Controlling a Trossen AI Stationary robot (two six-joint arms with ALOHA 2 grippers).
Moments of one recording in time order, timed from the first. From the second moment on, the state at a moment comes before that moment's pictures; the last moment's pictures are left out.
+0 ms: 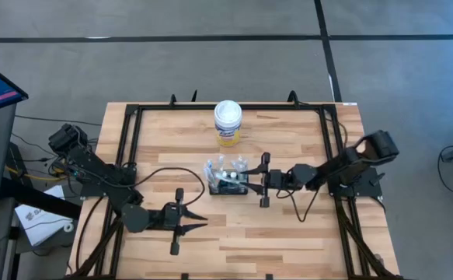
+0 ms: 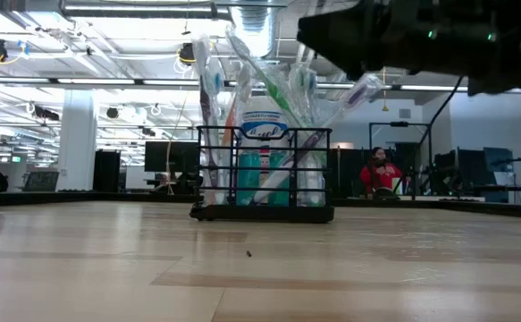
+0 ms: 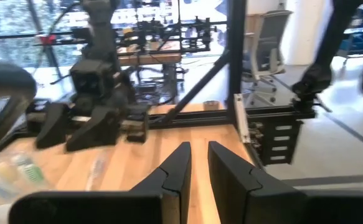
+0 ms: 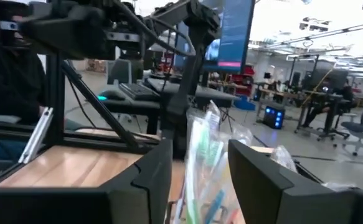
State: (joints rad) left arm -0.75 1.38 0.84 0.45 -0.75 -0.03; right arm 0.24 1.65 0.46 1.36 0.27 -0.16
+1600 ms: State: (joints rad) left arm -0.46 1.45 0.84 0.24 -0.94 0.03; right arm 0.31 1.44 0.46 0.96 0.29 -0.11
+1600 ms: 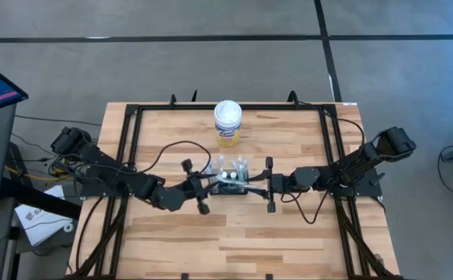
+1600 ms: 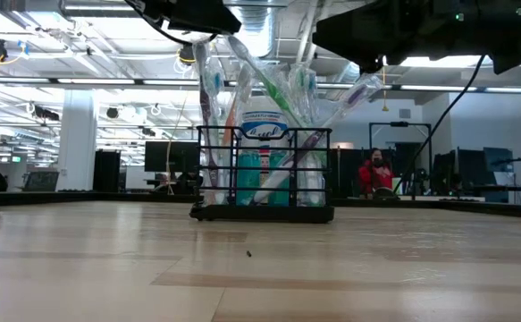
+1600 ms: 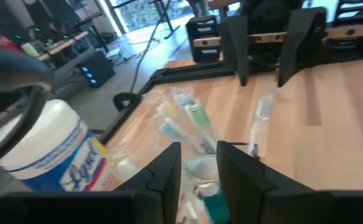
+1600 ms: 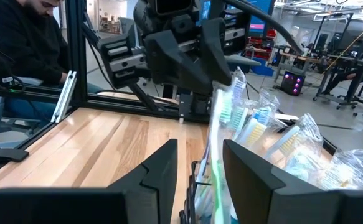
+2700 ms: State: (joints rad) left arm -0.36 1.45 0.85 0.35 -0.65 -0.03; right arm 0.32 1.45 0.54 0.86 0.29 -0.10
